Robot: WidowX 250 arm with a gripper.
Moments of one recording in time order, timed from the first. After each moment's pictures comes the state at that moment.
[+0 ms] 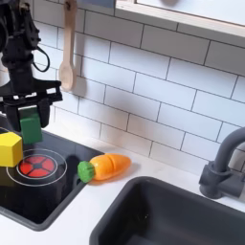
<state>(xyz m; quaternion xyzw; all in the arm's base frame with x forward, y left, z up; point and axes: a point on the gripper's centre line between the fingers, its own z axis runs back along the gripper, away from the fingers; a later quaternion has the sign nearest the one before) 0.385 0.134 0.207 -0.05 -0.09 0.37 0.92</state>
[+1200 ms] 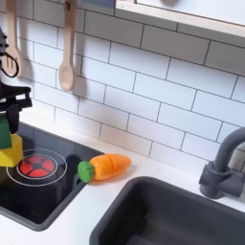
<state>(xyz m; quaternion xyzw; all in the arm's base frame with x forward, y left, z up) 0.359 0.169 0.194 -0.04 -0.08 0.38 0.92</state>
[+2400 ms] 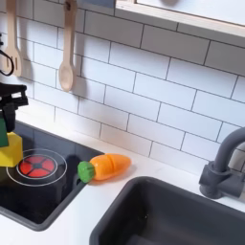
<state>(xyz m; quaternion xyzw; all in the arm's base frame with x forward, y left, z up) 0.361 0.165 0.198 -0.04 -0.09 0.39 0.92</state>
